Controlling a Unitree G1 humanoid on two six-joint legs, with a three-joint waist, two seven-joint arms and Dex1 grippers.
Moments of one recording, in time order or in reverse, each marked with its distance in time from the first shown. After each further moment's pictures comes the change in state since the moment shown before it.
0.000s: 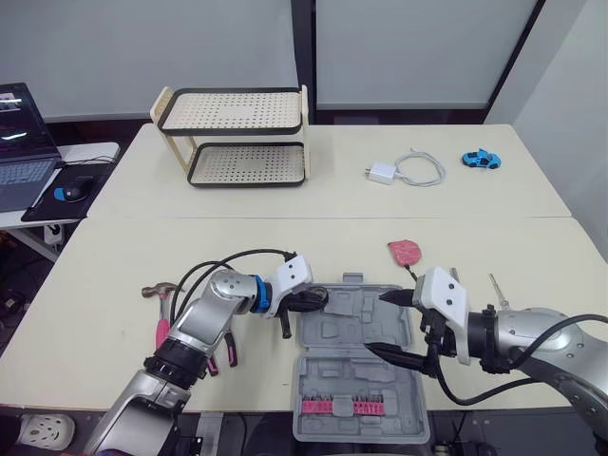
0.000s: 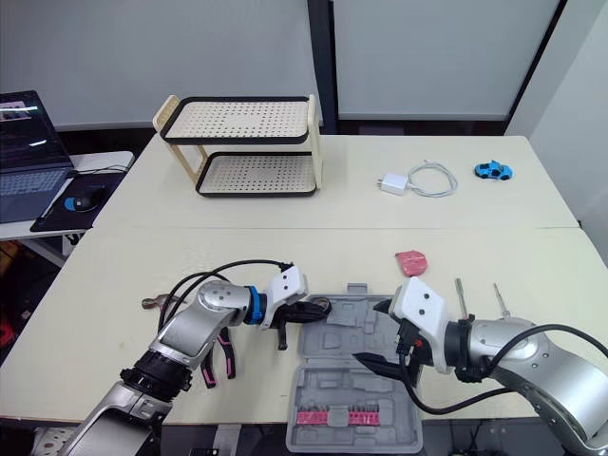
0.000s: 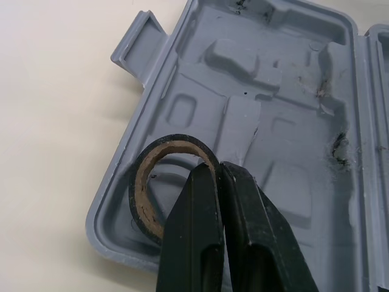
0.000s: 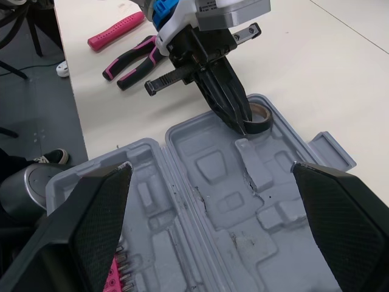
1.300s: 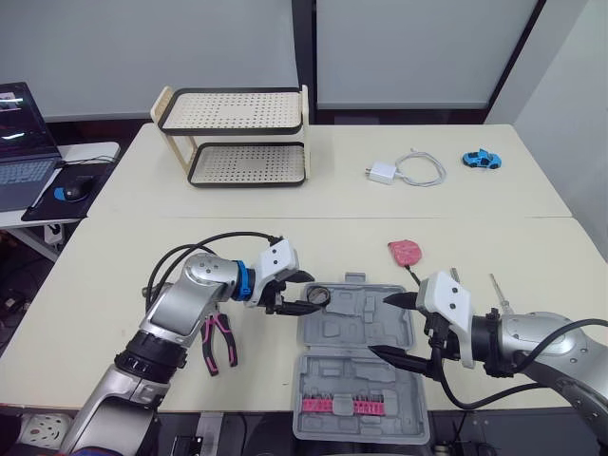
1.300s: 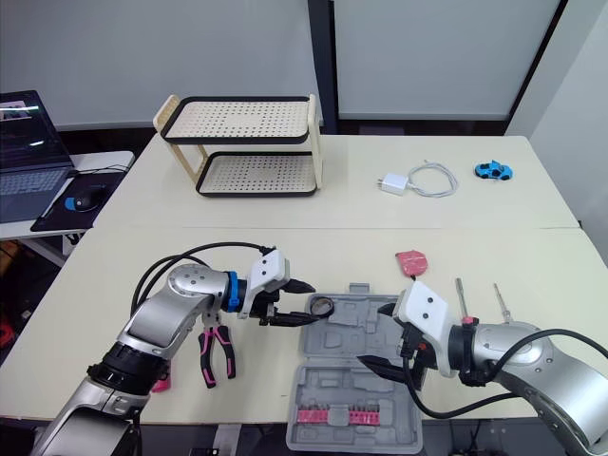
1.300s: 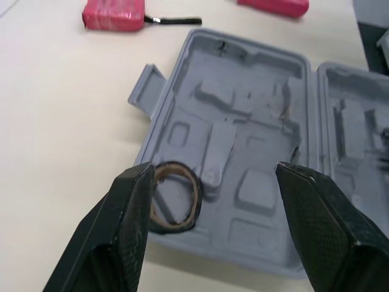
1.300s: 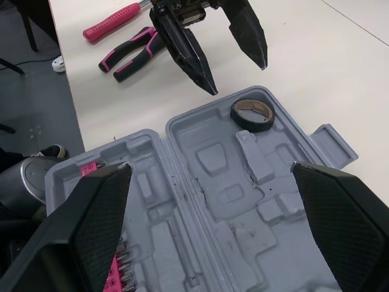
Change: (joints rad) left arm -0.011 0.091 0.083 -0.146 -0.121 0.040 -0.112; right arm 0.033 -0.007 -0.016 -0.003 -0.029 -0.010 0.019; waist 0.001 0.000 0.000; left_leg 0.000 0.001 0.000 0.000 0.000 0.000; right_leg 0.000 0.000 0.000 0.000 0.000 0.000
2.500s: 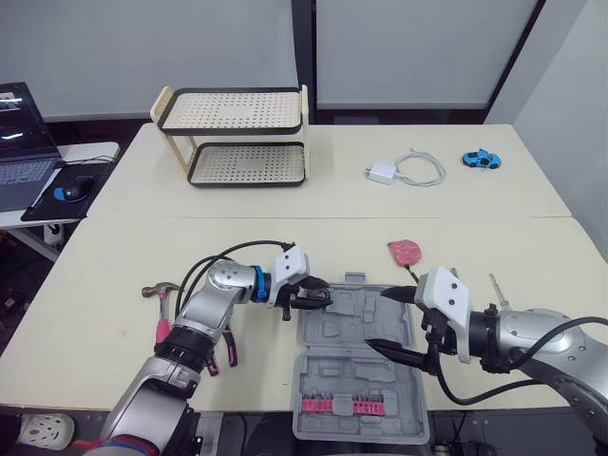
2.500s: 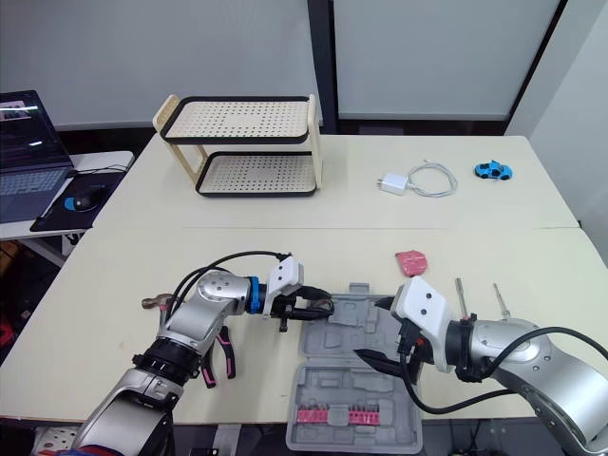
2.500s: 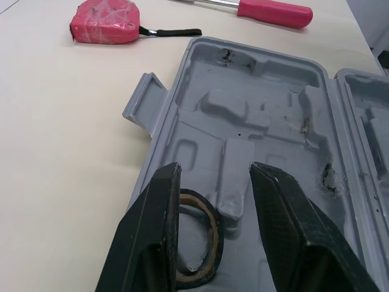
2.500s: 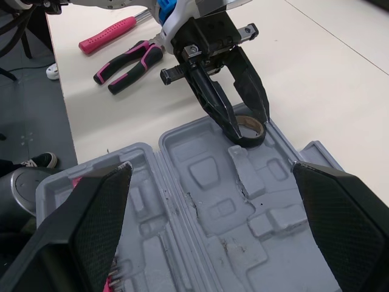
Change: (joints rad) left arm -0.067 -0.145 -0.025 0.372 0.064 -0.279 -0.017; right arm -0.022 0.015 0.008 0.000 -0.002 -0.018 -0.023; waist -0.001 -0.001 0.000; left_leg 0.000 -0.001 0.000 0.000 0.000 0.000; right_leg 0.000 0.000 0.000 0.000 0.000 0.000
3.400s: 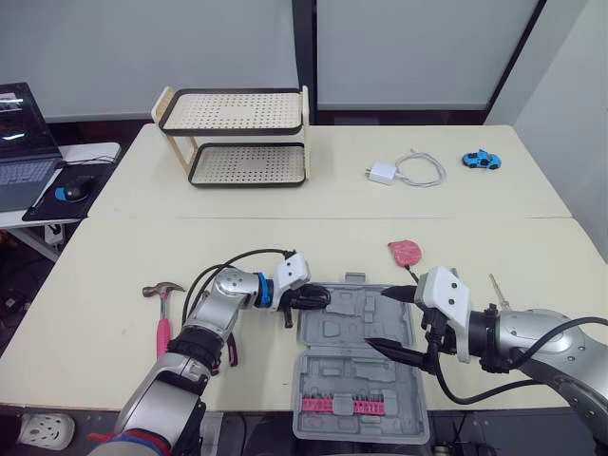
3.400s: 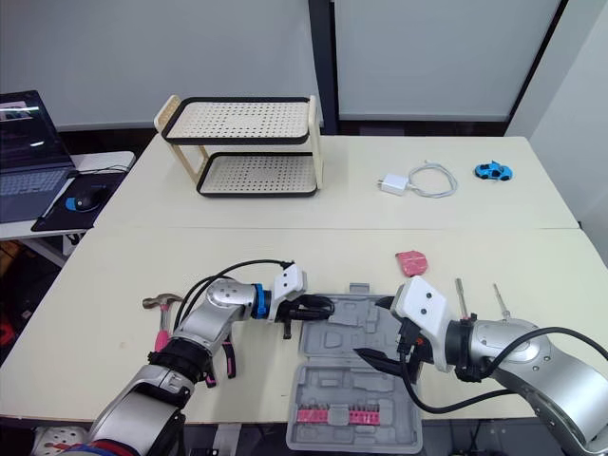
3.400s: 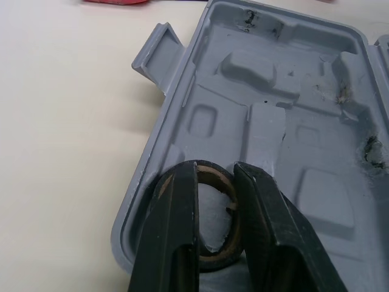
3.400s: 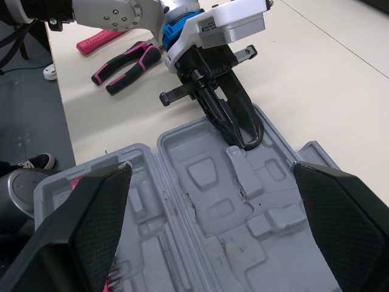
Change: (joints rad) left arm -0.032 -0.054 0.000 0.224 0.068 -0.166 0.040; right arm 0.001 0.001 0.001 0.000 0.001 0.000 -0.010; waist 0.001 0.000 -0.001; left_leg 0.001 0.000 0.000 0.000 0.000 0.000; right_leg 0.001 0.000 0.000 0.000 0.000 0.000
